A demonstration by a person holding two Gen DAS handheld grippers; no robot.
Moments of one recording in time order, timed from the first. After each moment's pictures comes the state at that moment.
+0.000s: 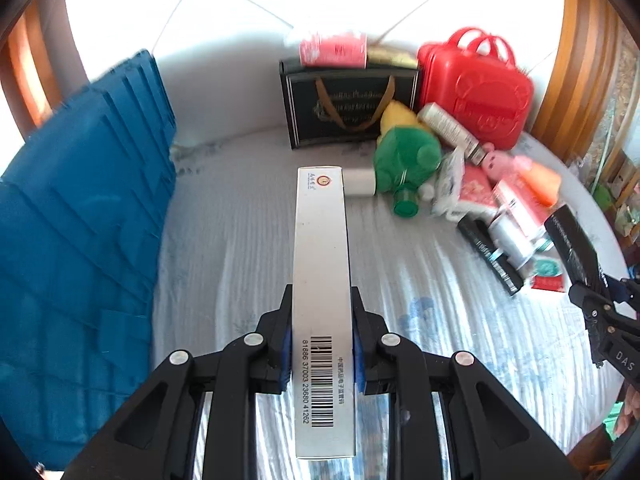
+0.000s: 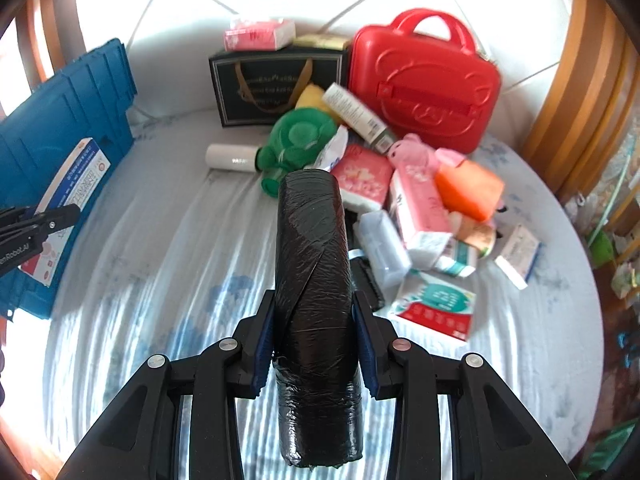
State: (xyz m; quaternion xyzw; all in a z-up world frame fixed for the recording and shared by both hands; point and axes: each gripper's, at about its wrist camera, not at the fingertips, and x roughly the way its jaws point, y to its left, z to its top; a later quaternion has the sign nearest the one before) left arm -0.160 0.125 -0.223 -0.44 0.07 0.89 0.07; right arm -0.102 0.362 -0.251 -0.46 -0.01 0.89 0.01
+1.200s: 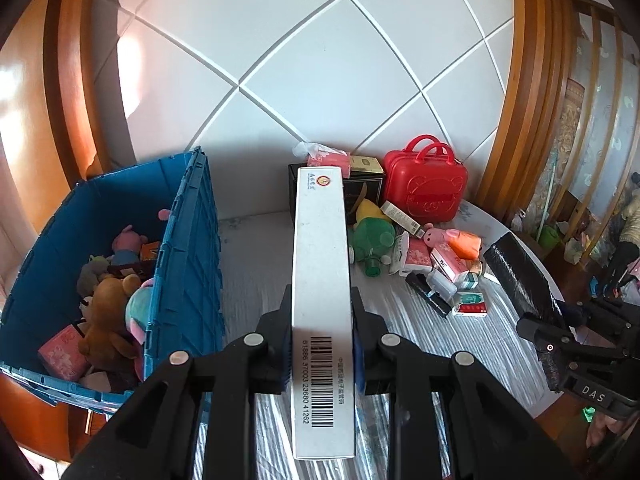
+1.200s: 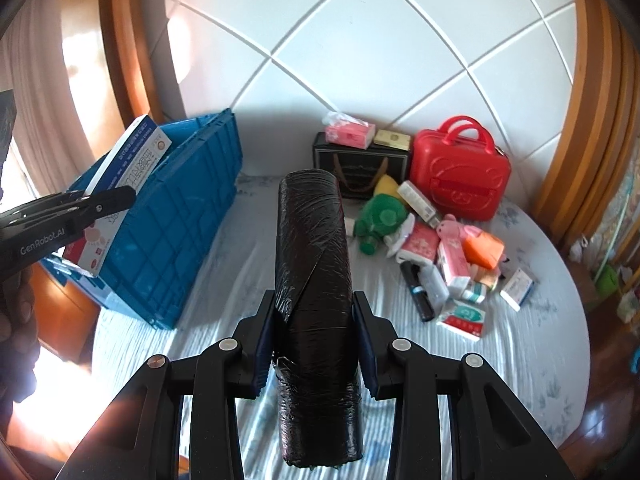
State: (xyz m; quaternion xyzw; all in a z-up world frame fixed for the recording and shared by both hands) left arm -0.036 0.019 -0.042 -0.34 0.03 0.93 0.13; right arm 0.023 0.234 -0.069 -0.38 -0.01 0.92 -0.07
